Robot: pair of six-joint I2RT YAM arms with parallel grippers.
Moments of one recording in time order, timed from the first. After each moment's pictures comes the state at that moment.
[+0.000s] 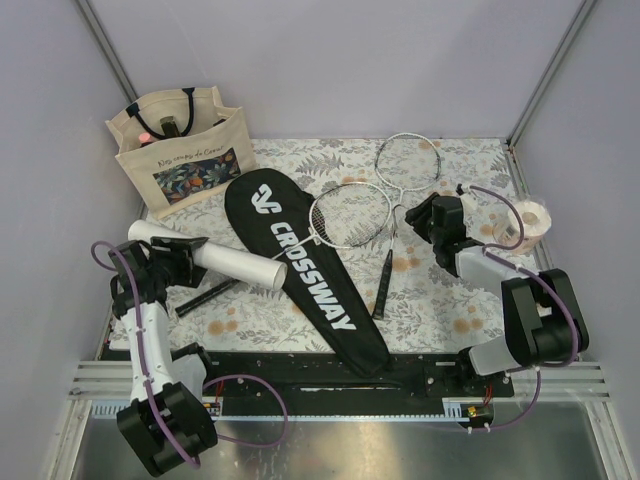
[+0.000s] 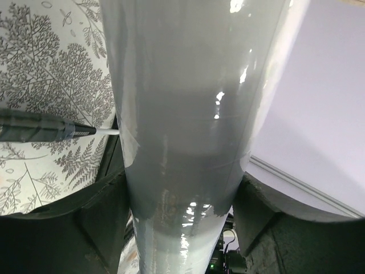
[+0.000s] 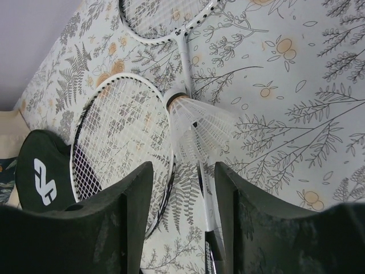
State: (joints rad) left arm 0.48 0.82 0.56 -0.47 0.57 -1.19; right arm 0.24 1.43 0.68 0.25 0.19 0.86
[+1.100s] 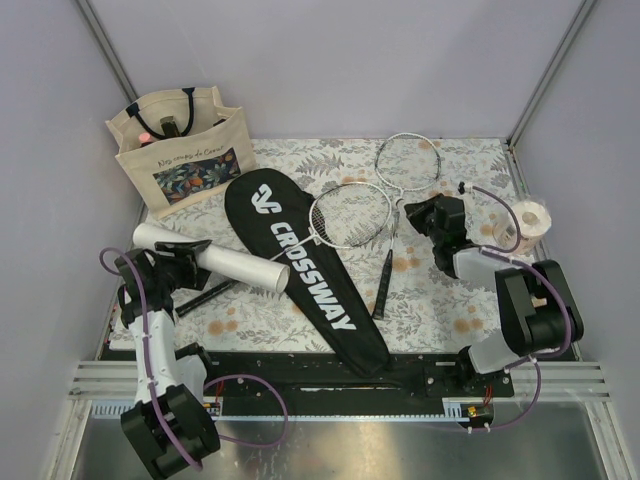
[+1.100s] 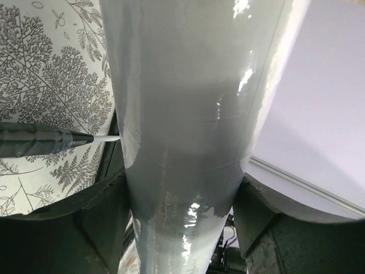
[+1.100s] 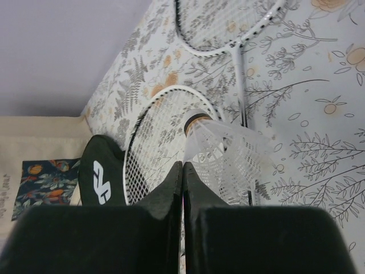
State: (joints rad) left arm 0.48 0.78 0.43 -0.28 0.61 -1.24; right arm 0.22 1.56 0.66 0.53 0.10 1.00
